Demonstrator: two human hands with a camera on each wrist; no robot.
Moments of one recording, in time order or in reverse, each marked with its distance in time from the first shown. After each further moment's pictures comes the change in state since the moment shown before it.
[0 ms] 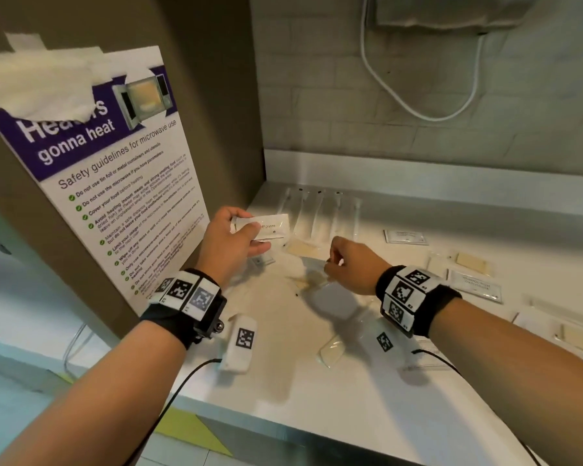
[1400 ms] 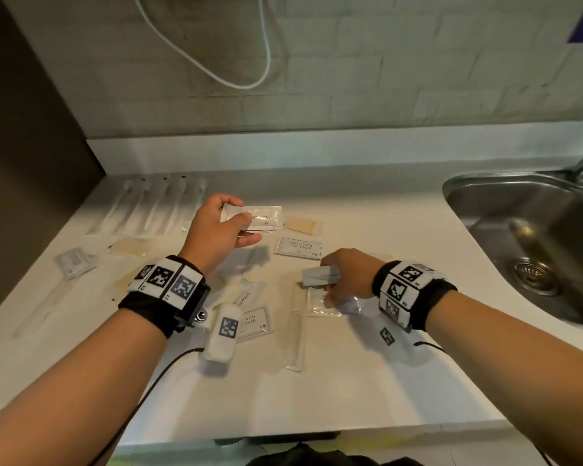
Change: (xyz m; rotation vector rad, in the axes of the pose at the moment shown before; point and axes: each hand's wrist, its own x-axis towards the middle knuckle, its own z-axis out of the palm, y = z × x) left_hand -0.071 0.003 0.272 0.085 -0.333 -0.028; right_hand -0.163 0.204 -0.123 -0.147 -0.243 0.342
